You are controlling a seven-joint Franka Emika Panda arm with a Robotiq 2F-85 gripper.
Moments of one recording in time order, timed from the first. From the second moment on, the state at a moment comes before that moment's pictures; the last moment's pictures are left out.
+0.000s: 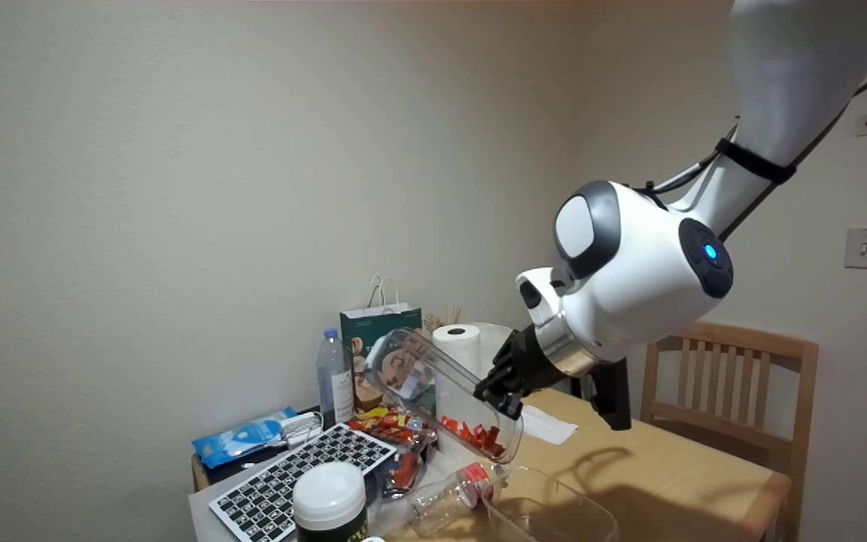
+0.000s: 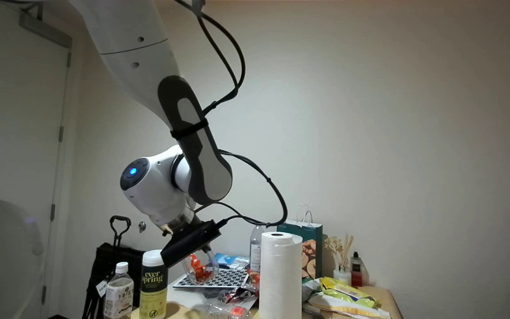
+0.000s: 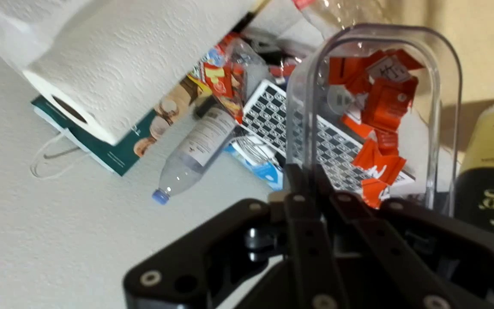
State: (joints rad) arm 0.33 0.02 -0.18 -2.36 -2.64 2.96 1.96
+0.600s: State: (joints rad) arm 0.41 0.03 -0.05 -2.32 -2.61 2.91 1.96
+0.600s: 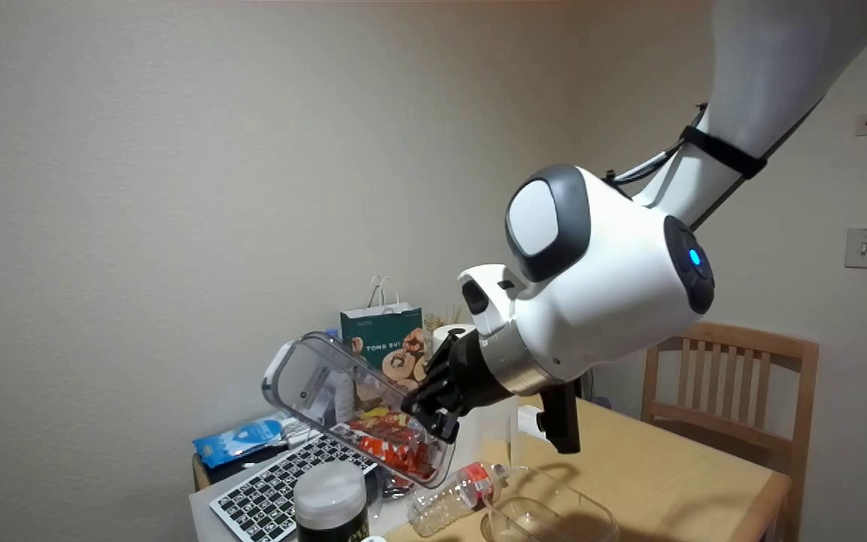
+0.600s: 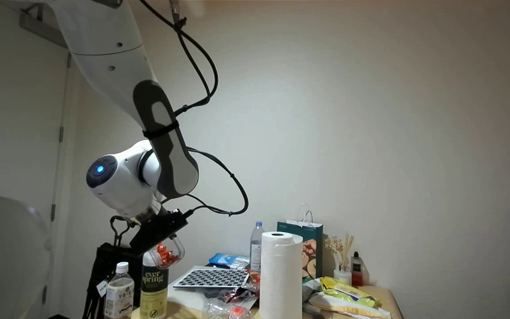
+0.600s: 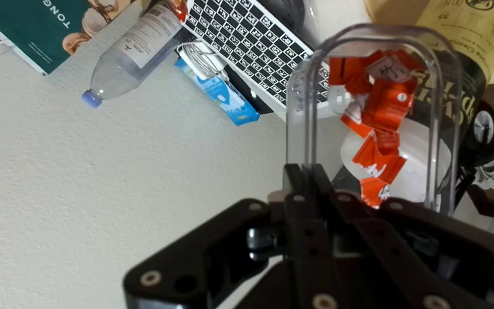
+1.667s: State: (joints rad) arm 0.31 0.04 -0.10 -2.41 -2.50 2.93 1.75
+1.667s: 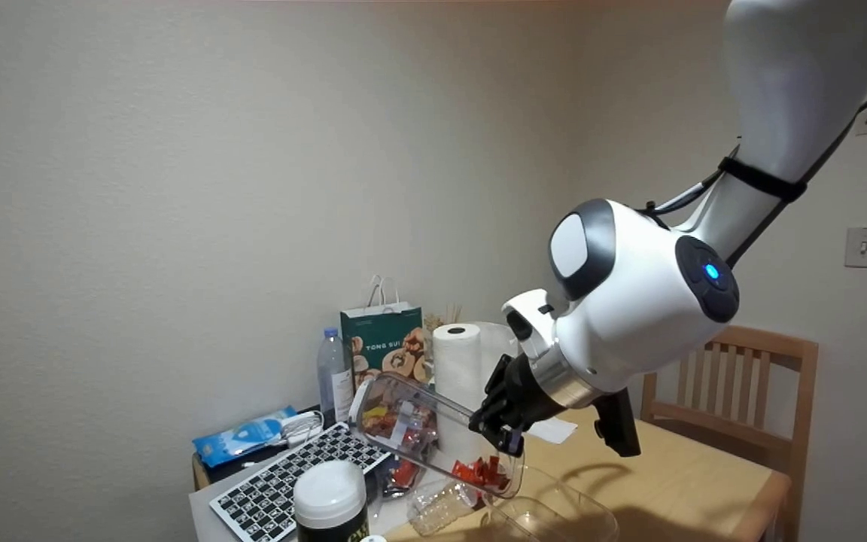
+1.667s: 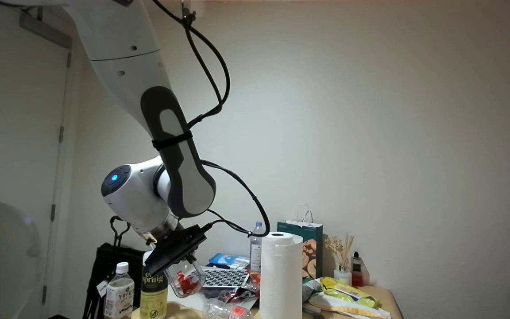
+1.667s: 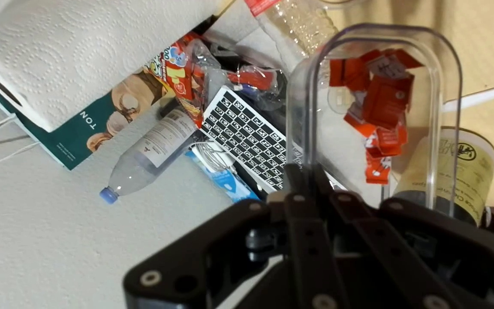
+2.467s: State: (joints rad) arm 0.17 0.12 -0.03 -2.52 -2.19 2.51 1.44
